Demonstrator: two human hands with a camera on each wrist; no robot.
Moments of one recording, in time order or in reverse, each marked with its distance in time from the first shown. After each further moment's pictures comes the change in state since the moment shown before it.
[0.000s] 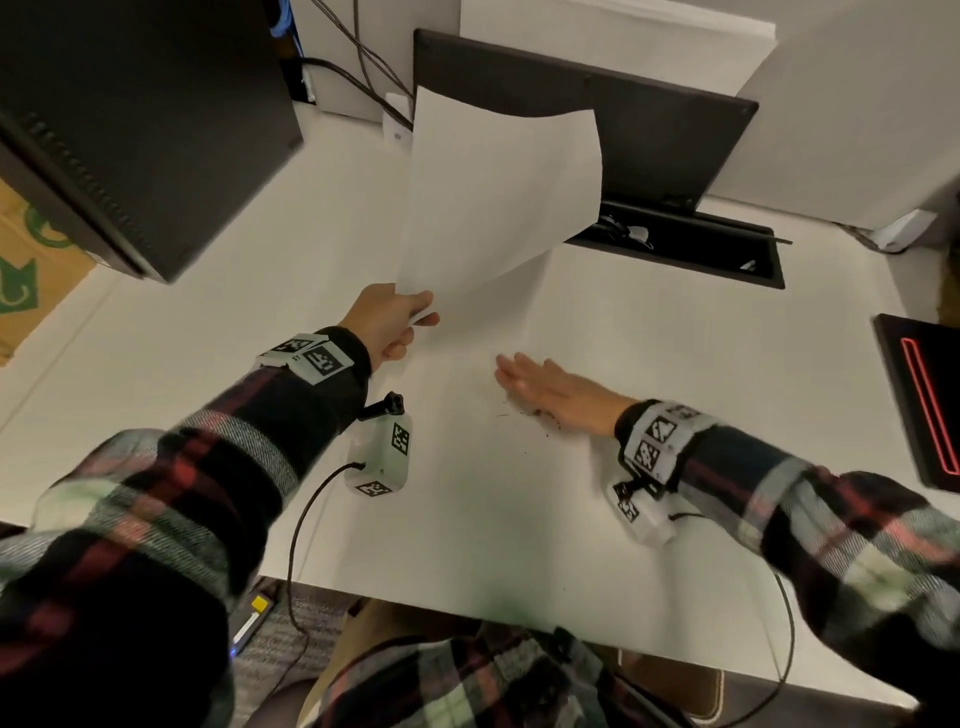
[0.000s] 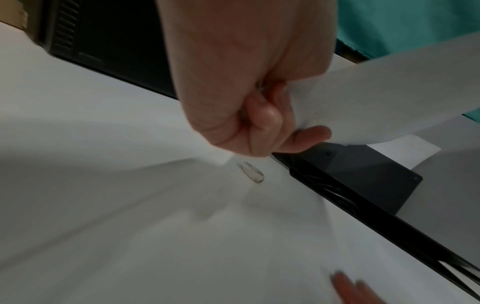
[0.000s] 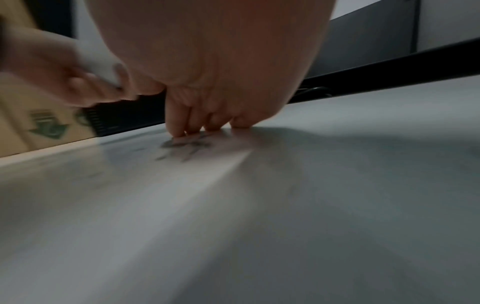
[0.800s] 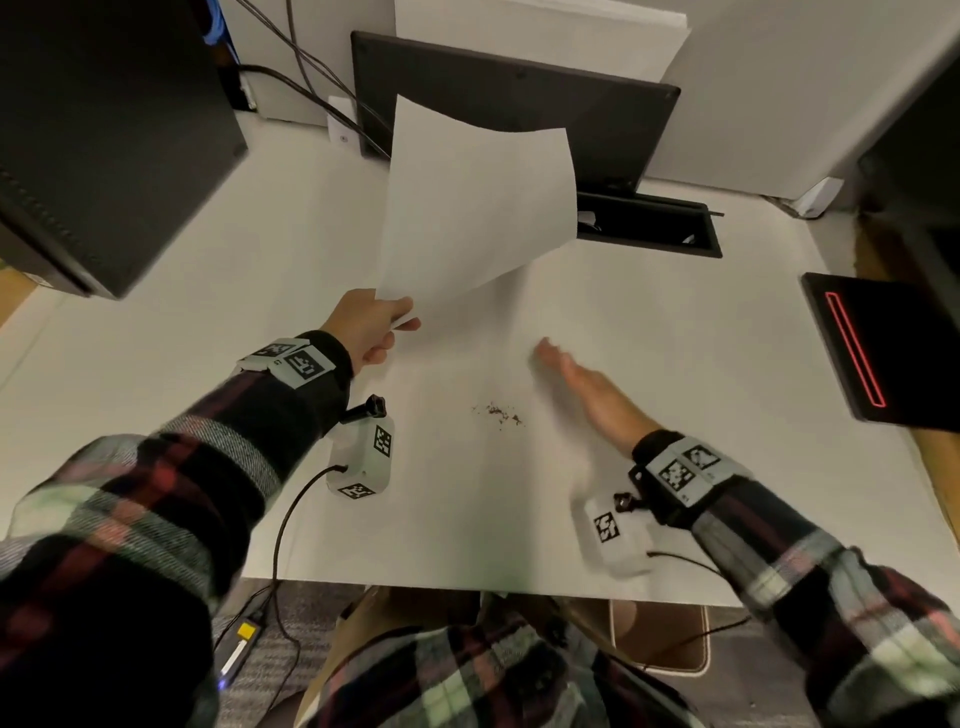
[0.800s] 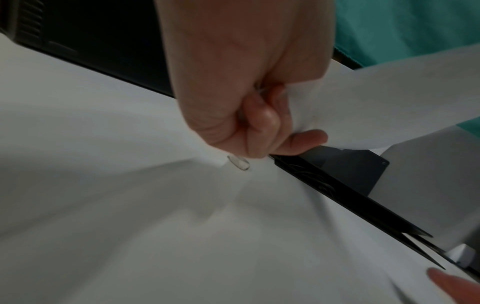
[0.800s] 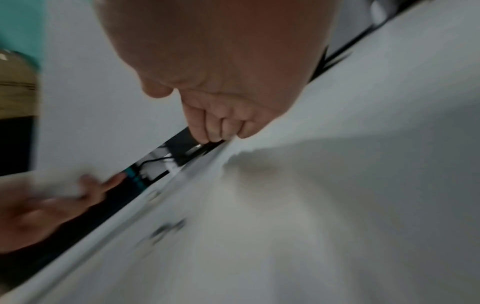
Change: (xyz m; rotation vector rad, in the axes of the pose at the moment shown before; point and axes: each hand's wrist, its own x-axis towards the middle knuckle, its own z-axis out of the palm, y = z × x) left_hand -0.006 -0.008 0.009 0.079 -0.066 0.011; right_hand -0.073 -0.015 0.027 0.643 0.452 0.180
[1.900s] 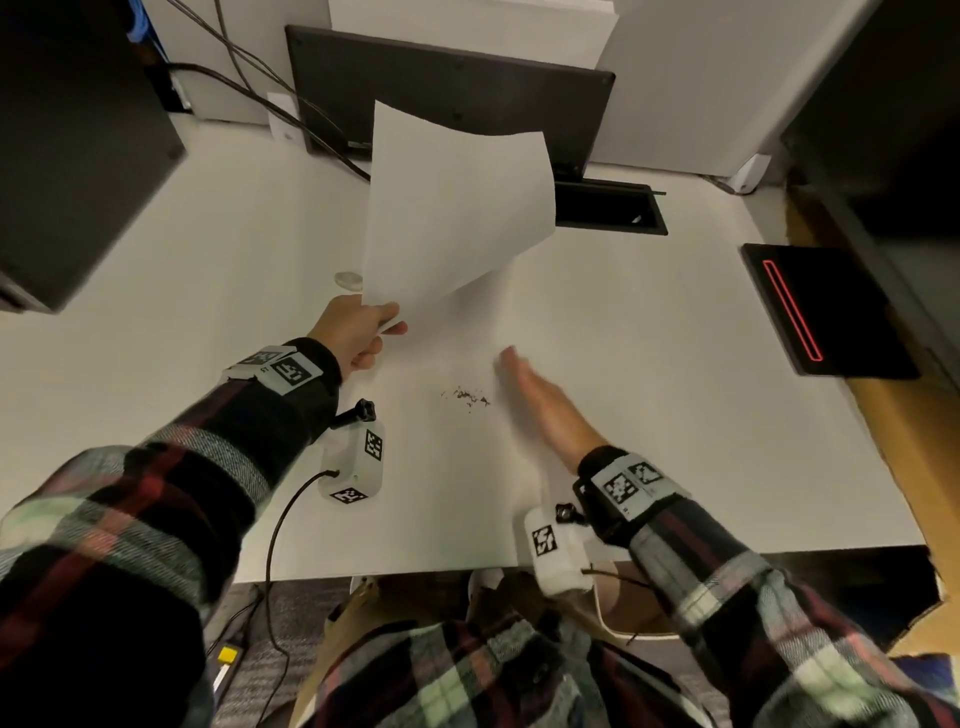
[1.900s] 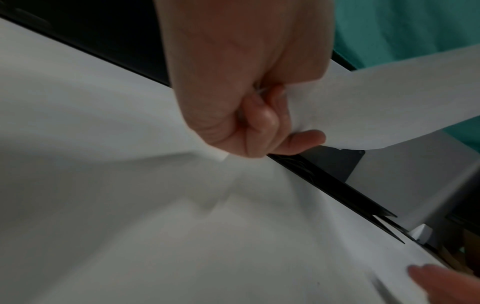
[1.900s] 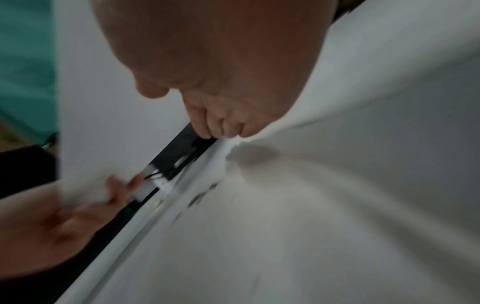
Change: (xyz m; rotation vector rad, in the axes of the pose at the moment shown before) left_hand -0.006 -0.010 0.023 0.020 -0.074 0.030; right_hand -0.030 -0.001 0.039 0.151 0.097 0.049
